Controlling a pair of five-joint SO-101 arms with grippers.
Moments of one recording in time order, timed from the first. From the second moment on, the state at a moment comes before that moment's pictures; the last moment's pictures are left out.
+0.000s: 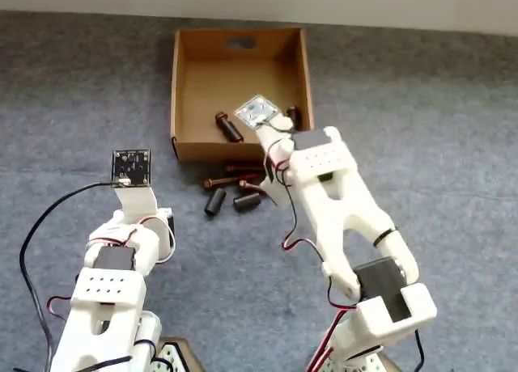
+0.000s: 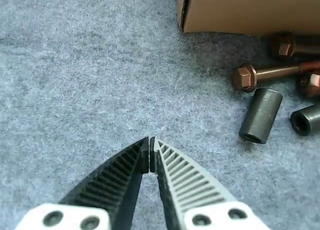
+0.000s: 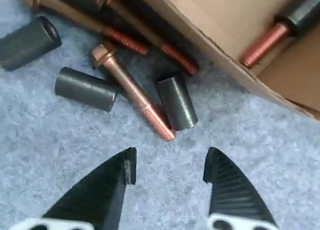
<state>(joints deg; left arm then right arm) -4.3 -56.0 80.5 36.4 6.0 -25.5 3.9 16.2 63.3 24.0</state>
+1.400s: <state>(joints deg) -4.3 -56.0 80.5 36.4 6.0 -27.3 9.5 10.1 66.9 35.4</state>
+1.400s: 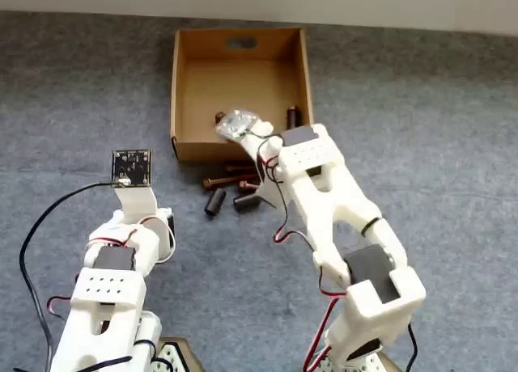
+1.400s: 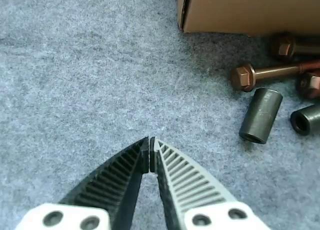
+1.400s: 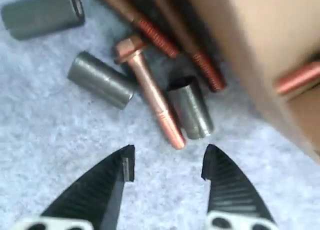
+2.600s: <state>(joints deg) -4.3 -56.0 80.5 36.4 6.0 -30.2 19.3 4.5 73.8 35.7</state>
